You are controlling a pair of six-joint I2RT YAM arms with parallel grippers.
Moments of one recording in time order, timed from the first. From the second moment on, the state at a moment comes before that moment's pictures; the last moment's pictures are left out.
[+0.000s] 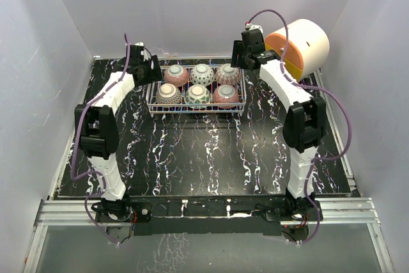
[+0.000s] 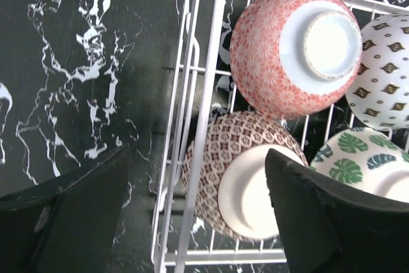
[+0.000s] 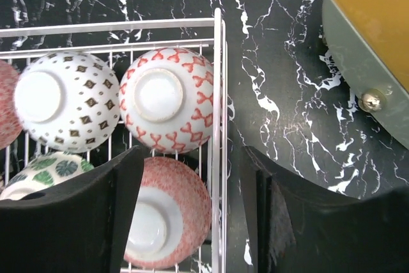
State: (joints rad) left arm -0.15 1.95 1.63 -0.46 -0.05 -0.32; right arm 0.30 2.08 1.97 -0.54 0.18 0.29
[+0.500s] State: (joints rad) left arm -0.15 1.62 1.29 -0.34 0.03 -0.42; right arm 0.69 1.56 1.46 -0.10 0.59 0.09
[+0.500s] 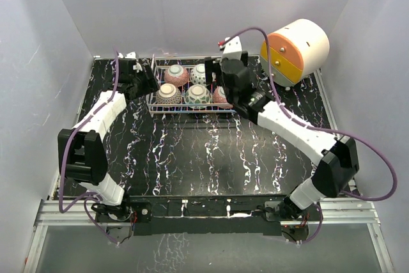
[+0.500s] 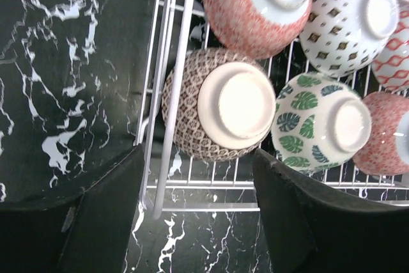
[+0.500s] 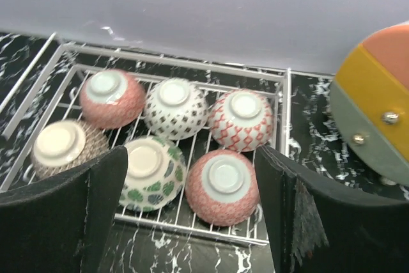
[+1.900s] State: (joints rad) left arm -0.14 1.38 1.06 -0.39 0.11 -0.41; right arm 0.65 2.06 1.71 -0.30 0.22 0.26
